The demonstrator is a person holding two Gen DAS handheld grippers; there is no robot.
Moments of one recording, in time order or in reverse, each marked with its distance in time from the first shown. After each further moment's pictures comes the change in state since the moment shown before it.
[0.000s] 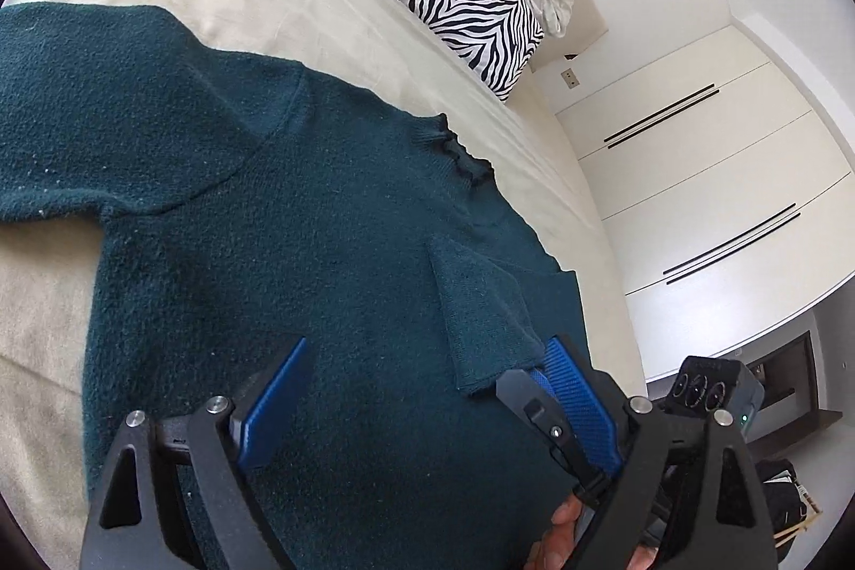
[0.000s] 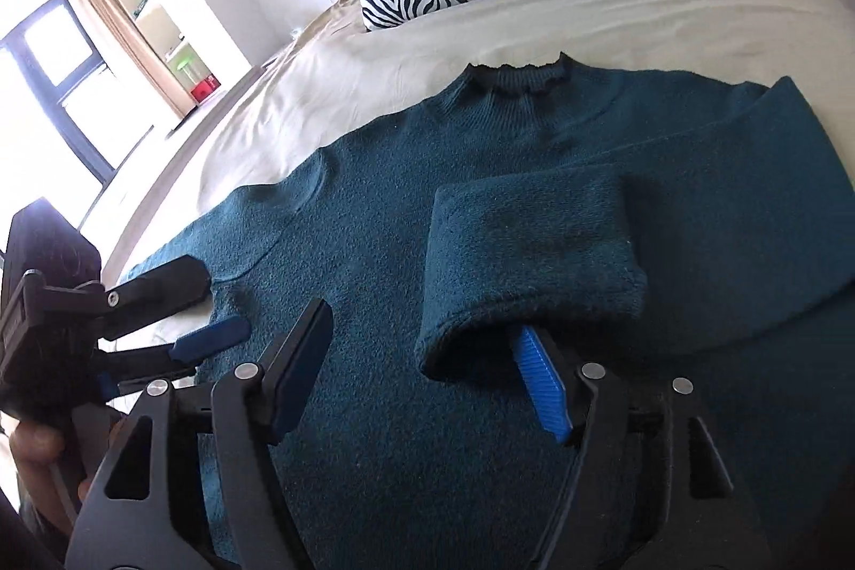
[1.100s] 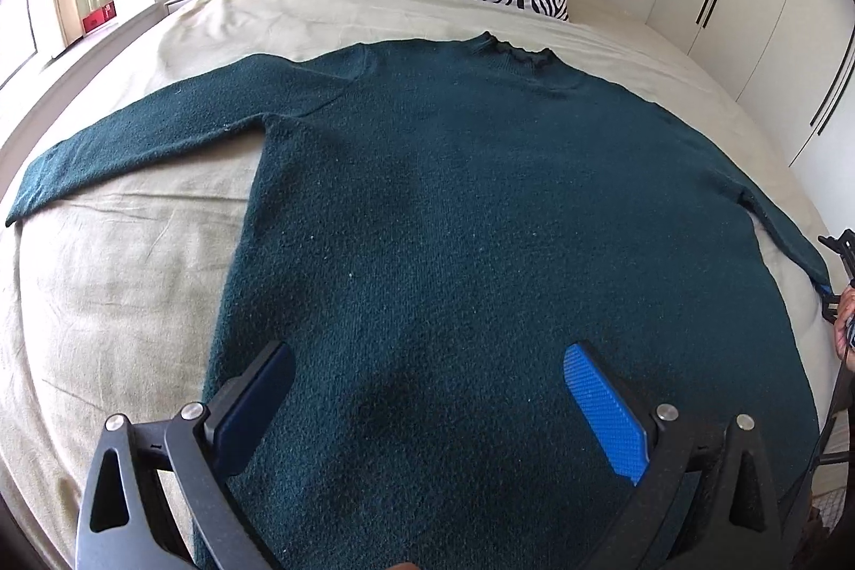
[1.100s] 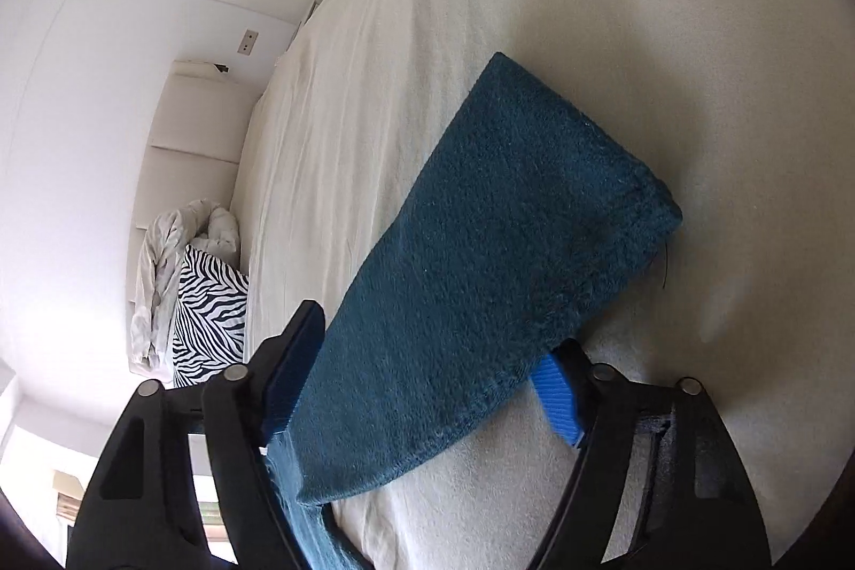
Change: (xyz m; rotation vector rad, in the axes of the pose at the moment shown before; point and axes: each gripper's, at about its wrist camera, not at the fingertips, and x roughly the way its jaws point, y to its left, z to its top) left arm -0.038 -0.046 -0.139 0.386 -0.037 0.592; right arm -0.272 -0.454 -0.122 1.196 -0.480 -0.216
